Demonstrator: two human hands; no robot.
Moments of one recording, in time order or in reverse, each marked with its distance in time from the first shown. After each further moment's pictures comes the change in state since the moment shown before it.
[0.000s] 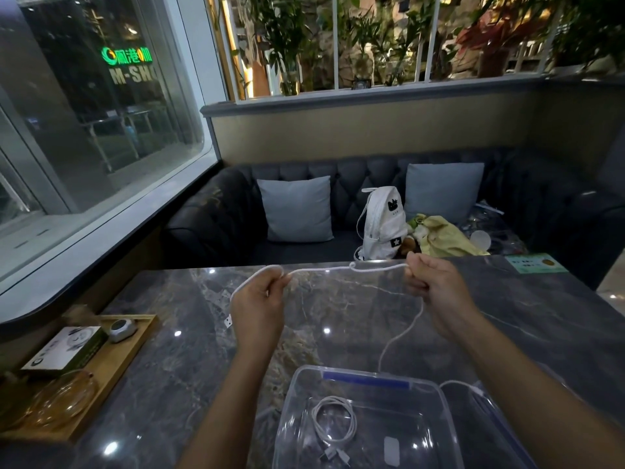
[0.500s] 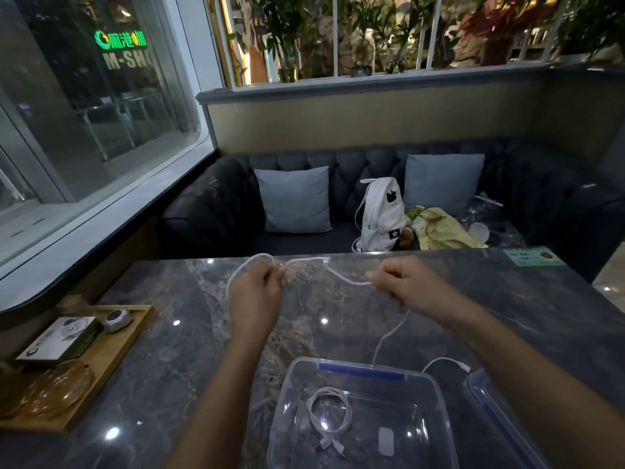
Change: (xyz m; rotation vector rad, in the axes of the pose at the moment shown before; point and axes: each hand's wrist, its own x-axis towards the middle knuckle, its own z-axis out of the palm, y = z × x) left_hand 0.010 -0.007 0.007 0.159 -0.110 -0.073; right_hand 0.005 -0.006 0.007 -0.616 -0.347 -0.017
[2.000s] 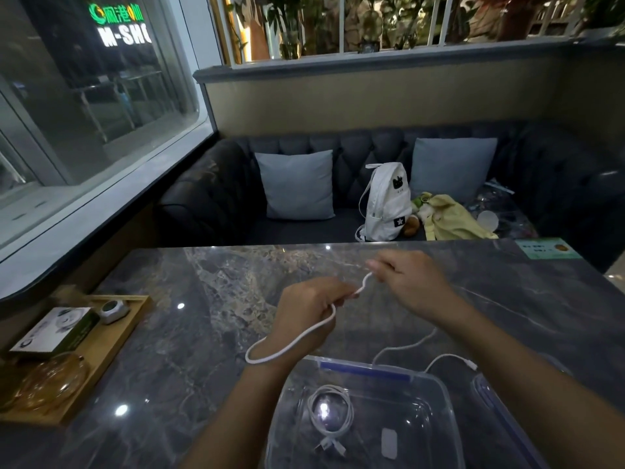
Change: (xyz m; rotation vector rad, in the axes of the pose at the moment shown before) left_hand -0.022 0.037 0.016 -0.030 -0.369 0.582; right_hand 0.022 0.006 0.011 -0.451 0.143 -0.032
